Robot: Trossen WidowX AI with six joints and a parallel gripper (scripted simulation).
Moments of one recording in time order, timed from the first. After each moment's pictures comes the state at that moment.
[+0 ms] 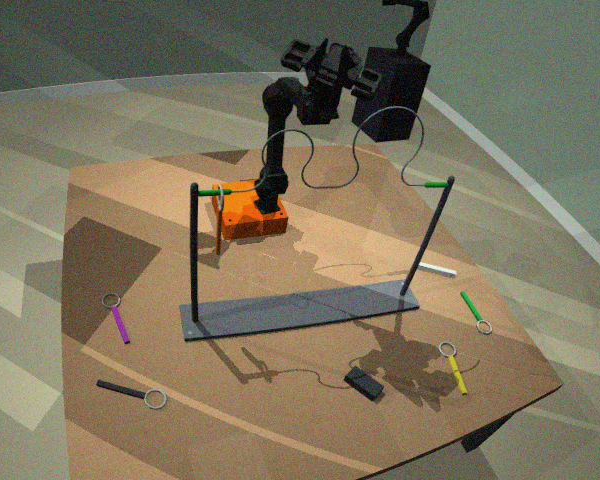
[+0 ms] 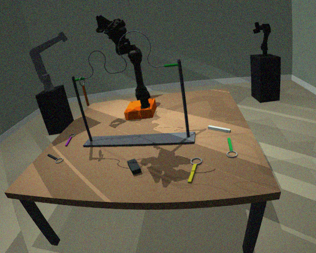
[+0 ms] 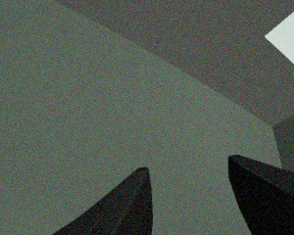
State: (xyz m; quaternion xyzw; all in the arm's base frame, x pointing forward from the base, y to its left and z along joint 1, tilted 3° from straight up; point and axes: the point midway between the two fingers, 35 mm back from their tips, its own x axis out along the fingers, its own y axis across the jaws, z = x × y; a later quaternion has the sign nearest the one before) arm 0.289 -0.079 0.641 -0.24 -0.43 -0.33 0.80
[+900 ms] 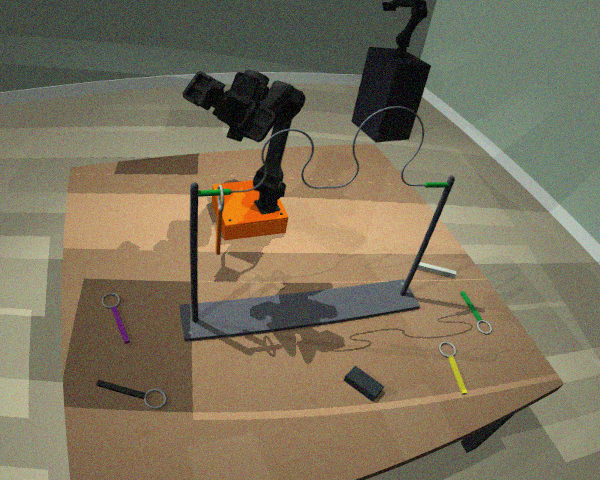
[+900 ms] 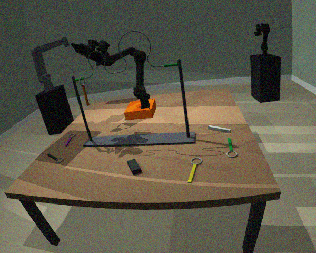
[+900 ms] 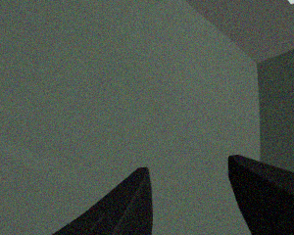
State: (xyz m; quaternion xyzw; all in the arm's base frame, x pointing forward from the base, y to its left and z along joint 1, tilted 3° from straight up) arm 0.248 -0.259 0.546 -0.26 -0.29 -0.37 0.84
